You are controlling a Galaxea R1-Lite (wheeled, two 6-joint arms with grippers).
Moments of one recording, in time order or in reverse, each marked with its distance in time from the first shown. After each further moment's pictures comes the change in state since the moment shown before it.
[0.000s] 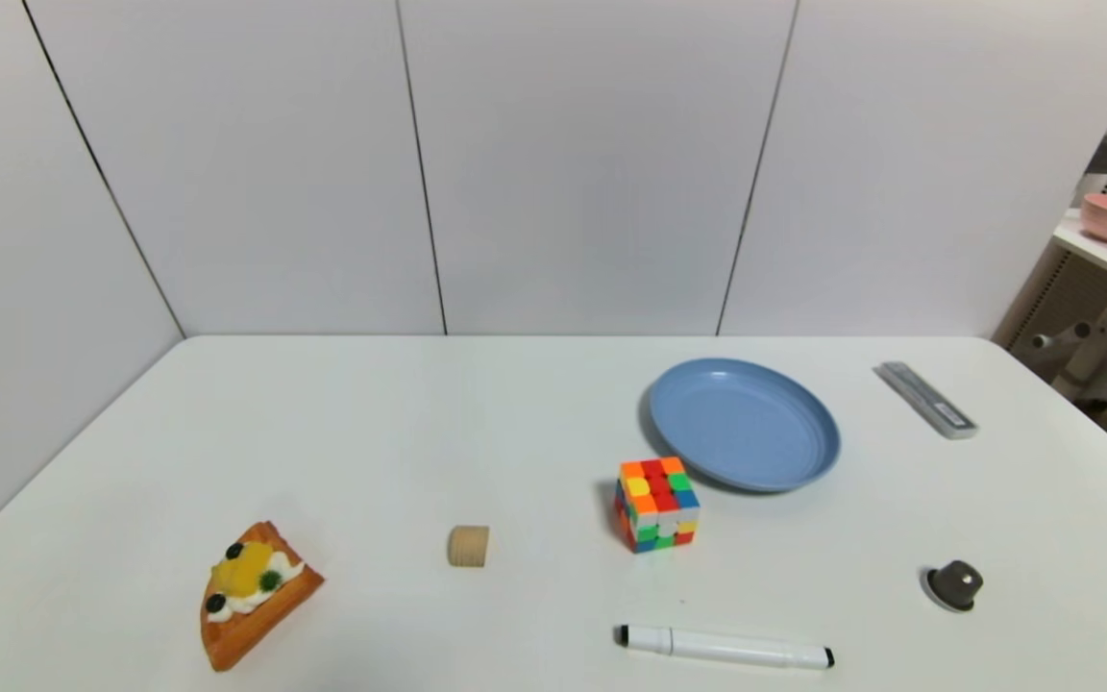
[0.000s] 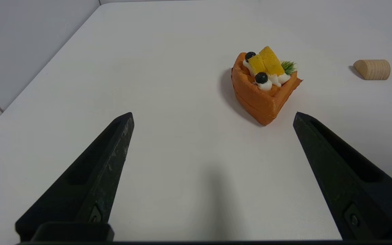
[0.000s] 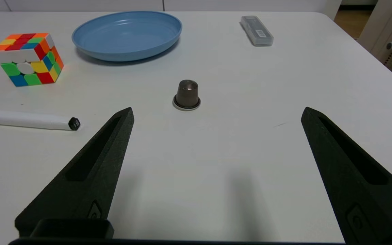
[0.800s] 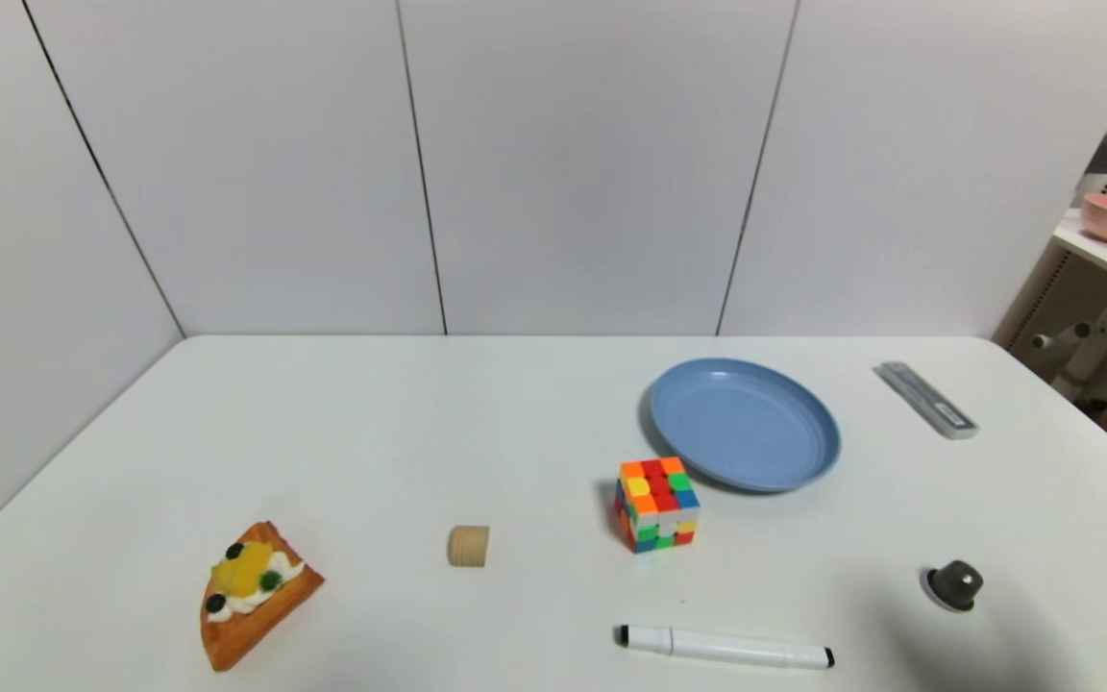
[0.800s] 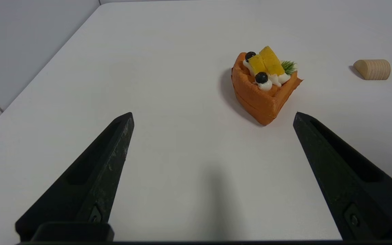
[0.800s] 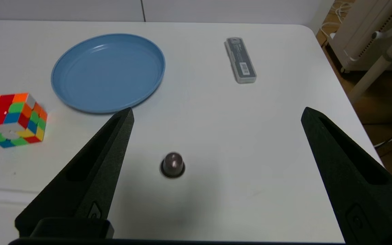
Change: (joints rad) left arm 0.000 0.000 0.000 0.000 0.000 0.000; right arm -0.075 0.765 -0.536 -0.016 0.010 -0.044
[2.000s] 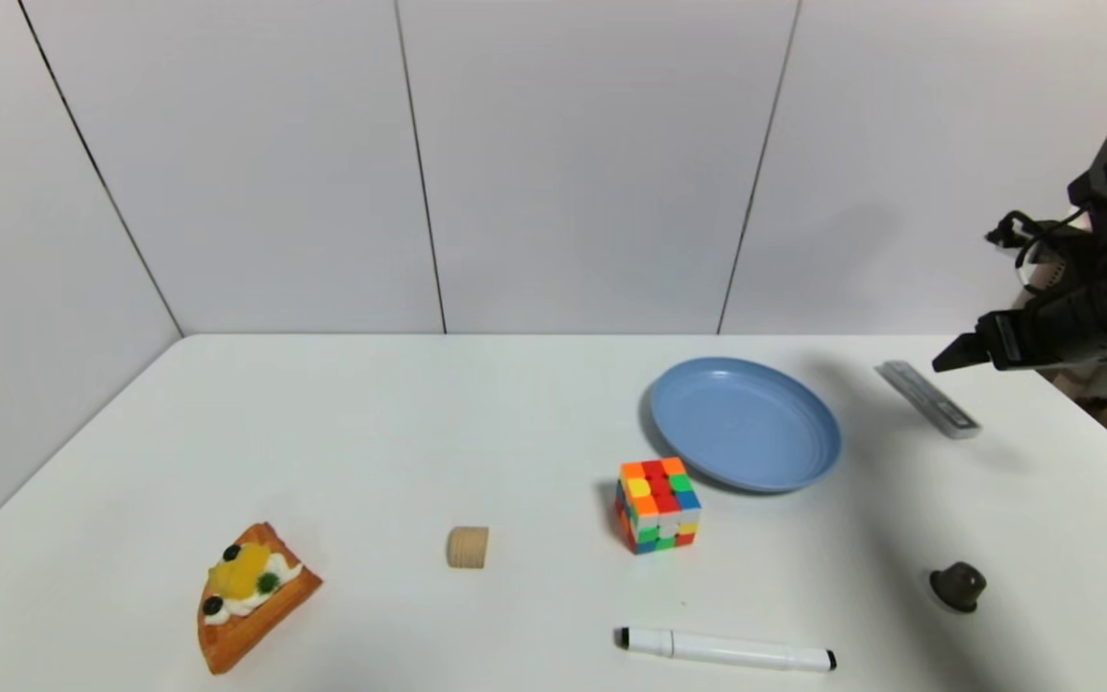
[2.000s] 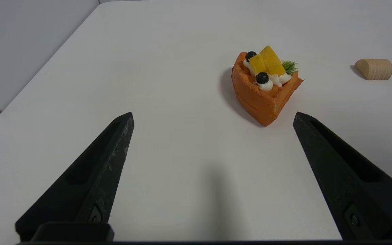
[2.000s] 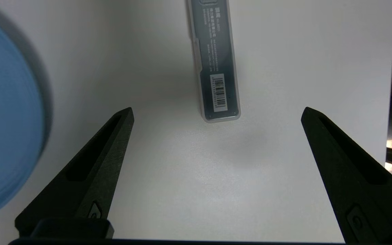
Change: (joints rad) left arm 0.000 0.000 0.000 0.000 0.000 0.000; right arm -0.123 1.139 -0.999 0.513 0.002 -0.168
